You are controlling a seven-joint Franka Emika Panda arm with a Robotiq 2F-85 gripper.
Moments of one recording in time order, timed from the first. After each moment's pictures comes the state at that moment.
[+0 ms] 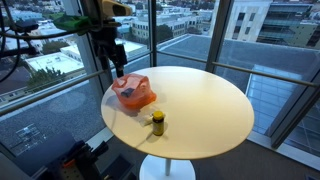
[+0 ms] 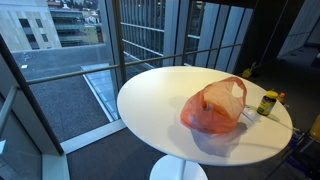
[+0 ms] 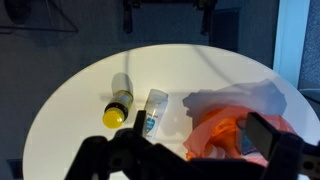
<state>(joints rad) 0.01 -0.59 0.00 -2.52 -0.02 1.91 0.04</state>
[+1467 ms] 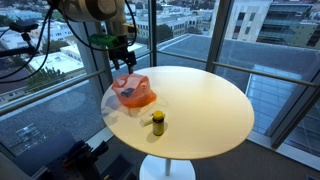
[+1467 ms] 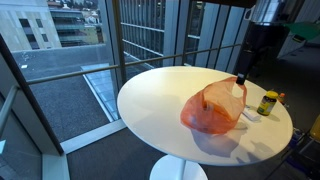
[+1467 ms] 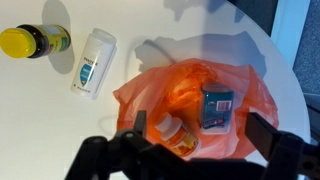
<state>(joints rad) 0.10 -0.12 0.14 -2.27 -0.02 2.14 0.14</state>
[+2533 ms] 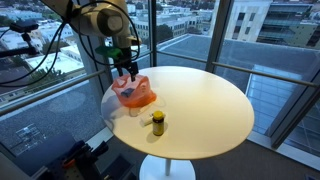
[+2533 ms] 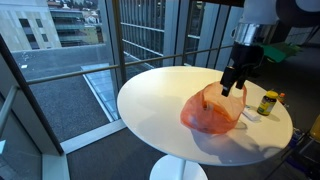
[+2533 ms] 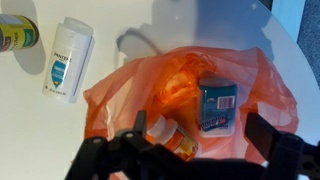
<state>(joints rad) 0.12 0.03 0.14 -2.25 -0.02 2.26 0.21</state>
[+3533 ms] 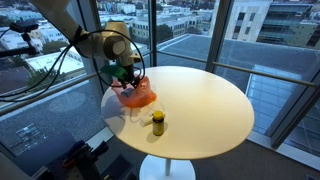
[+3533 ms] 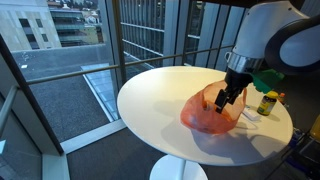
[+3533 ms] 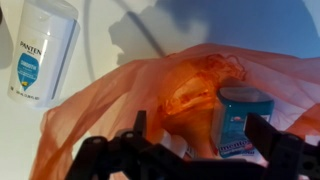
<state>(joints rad) 0.12 0.16 0.13 -2.33 -0.10 2.53 0.21</state>
